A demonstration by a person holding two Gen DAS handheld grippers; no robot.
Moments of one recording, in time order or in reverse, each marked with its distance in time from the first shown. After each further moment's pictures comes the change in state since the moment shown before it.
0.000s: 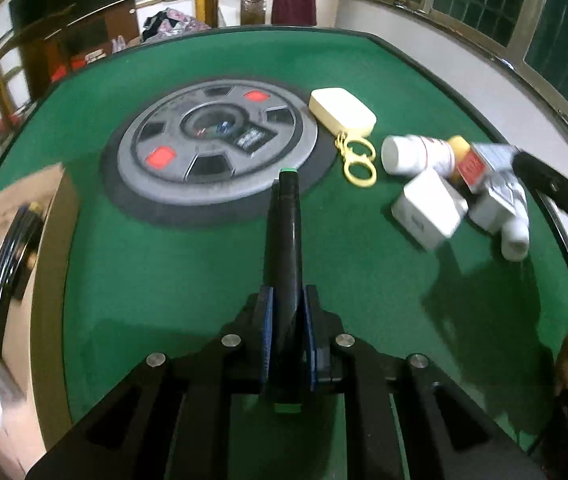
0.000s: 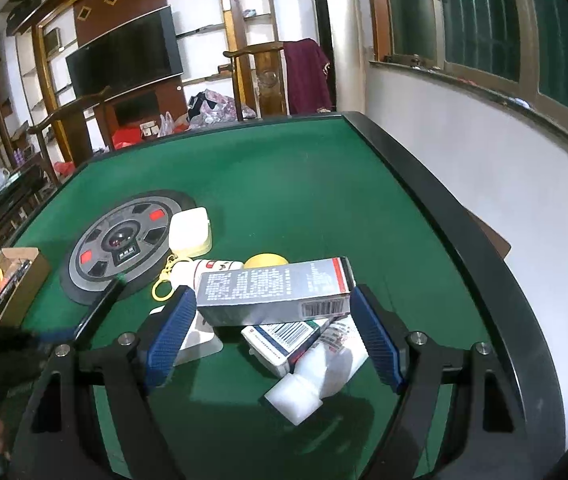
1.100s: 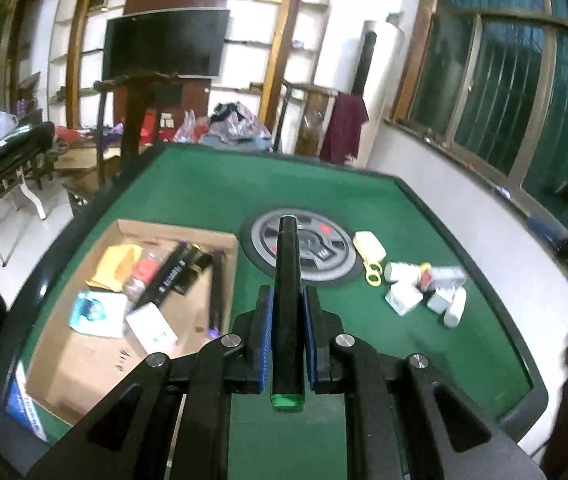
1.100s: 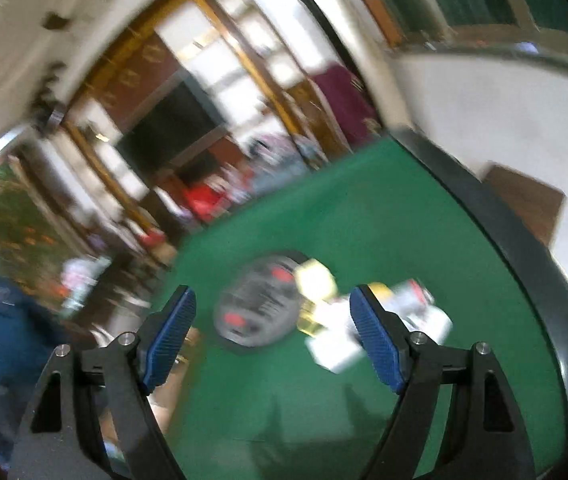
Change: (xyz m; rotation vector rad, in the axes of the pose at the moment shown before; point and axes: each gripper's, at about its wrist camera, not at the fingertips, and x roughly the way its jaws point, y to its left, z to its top) left arm -0.192 0.084 -0.057 -0.218 -0.435 0.029; right arm -0.148 0.015 0.067 0.267 -0.137 0.359
